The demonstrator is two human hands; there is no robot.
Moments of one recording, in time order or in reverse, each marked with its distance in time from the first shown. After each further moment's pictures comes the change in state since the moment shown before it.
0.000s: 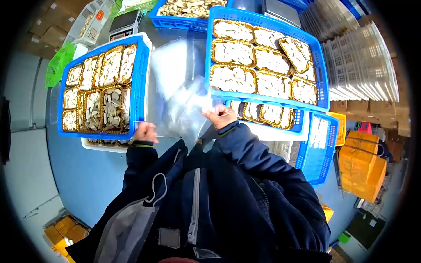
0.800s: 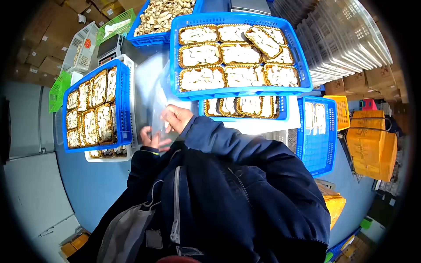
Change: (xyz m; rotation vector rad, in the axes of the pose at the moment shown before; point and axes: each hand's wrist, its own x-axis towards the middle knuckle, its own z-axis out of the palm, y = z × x) left_hand -0.044 0.044 0.089 -0.253 -0.017 -0.201; right_hand -0.023 -0.041 0.002 -0.046 -0.460 -0.154
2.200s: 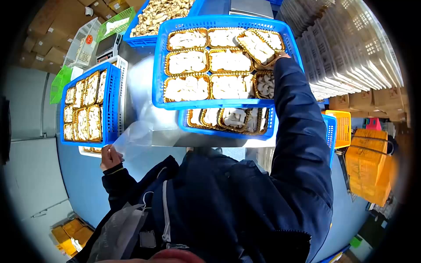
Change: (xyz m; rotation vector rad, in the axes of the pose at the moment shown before) left_hand -0.055 0.014 -0.011 0.627 0.692 0.514; right_hand 0.058 -0.014 -0.561 -0.883 0.918 0.379
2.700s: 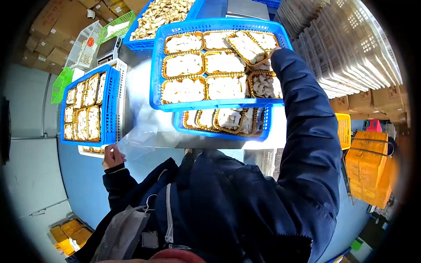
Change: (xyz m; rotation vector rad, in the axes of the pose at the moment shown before) left_hand -0.017 0.013 0.010 0.015 -0.081 -0.013; right_hand -0.028 -0.050 -0.027 -0.586 -0.010 -0.162
